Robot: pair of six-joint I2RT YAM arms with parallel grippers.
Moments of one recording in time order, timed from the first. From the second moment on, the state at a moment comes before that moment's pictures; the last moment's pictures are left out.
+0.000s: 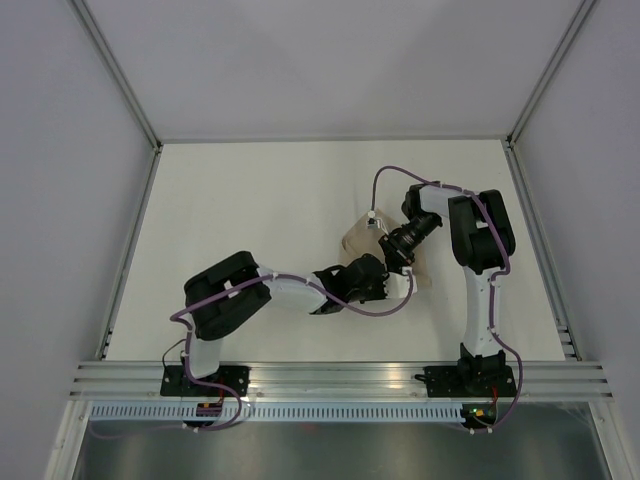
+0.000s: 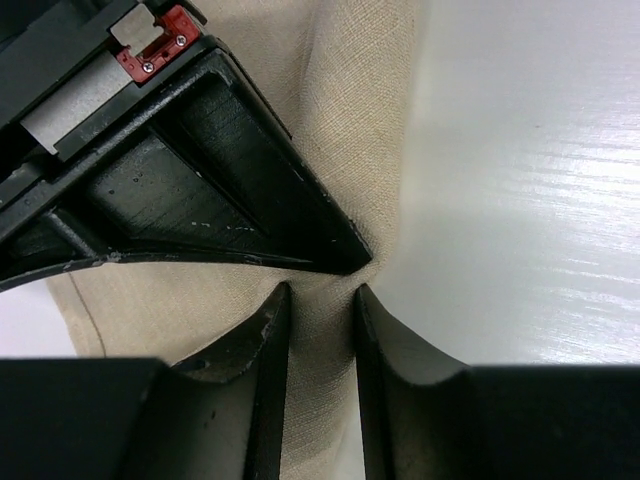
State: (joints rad) left arm -1.12 1.94 1.01 0.31 -0.09 0.53; right arm 0.21 2.25 1.48 -1.28 -0.86 -0.95
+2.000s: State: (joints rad) left arm -0.68 2.29 1.45 -0.22 1.16 0.02; right arm 0.54 1.30 0.55 -0.21 -0.38 -0.85
